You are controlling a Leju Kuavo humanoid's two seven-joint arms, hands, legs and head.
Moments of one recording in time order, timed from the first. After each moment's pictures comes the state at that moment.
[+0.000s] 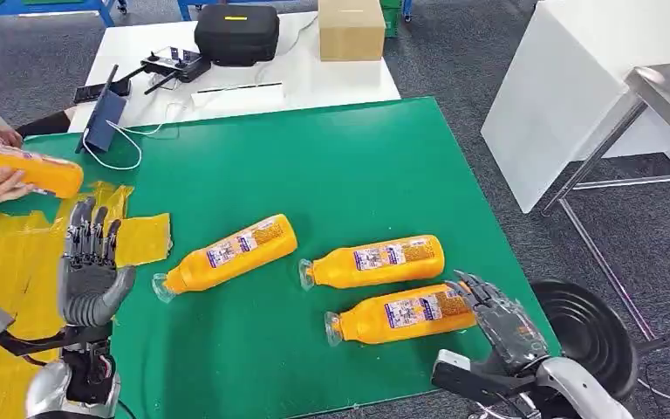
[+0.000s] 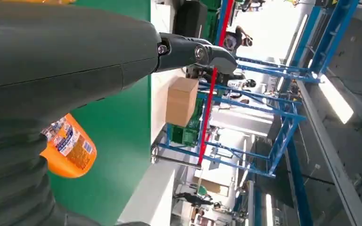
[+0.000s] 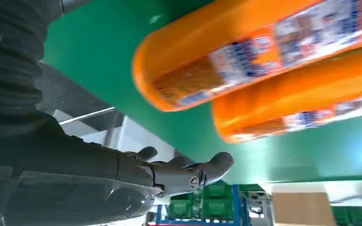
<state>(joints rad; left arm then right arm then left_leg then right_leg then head) -0.05 -0.06 0.18 -1.51 0.16 -0.33 -0.39 0.22 -0.58 0.33 -1.88 0.69 0.10 0.06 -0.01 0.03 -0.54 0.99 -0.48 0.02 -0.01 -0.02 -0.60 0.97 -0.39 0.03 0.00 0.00</state>
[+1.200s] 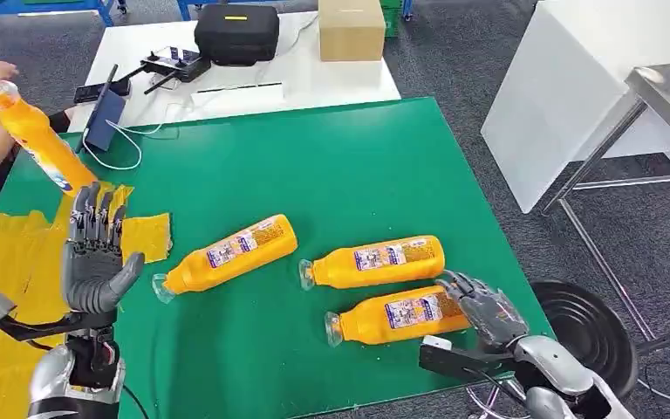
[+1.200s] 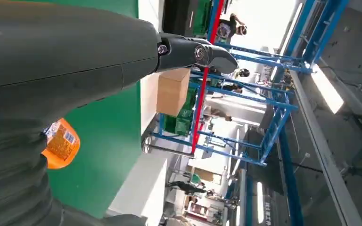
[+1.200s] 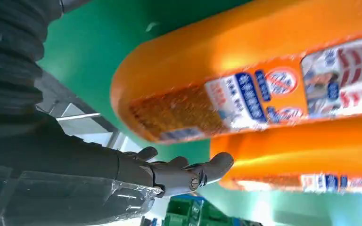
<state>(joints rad) -0.10 -0.06 0.15 -1.50 0.19 -0.33 -0.36 0.03 -0.53 0.43 -1.67 0.76 0.19 0.07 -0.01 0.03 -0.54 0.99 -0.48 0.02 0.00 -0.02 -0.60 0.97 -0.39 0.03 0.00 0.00</state>
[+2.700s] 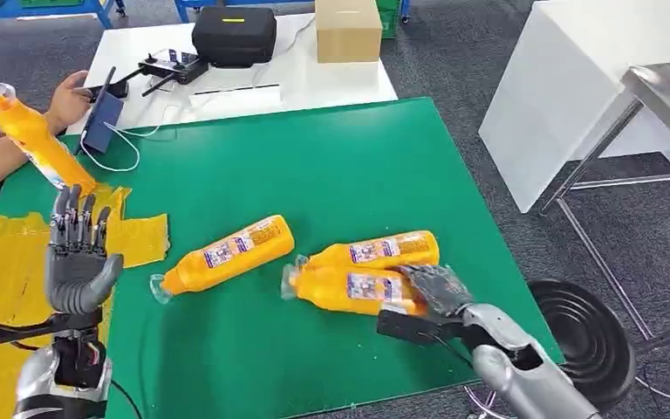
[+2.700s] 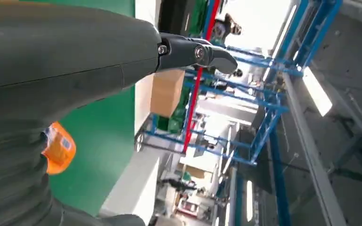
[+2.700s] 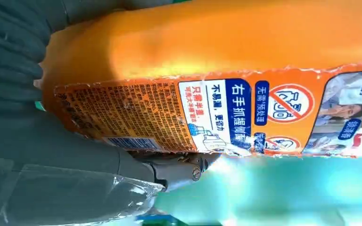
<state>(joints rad) -0.11 -0.01 0.21 -1.44 0.26 -0.41 -0.40 -0.23 -0.35 0.62 -1.42 0.54 0.07 0.00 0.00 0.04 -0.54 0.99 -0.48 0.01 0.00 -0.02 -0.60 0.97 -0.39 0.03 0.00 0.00</state>
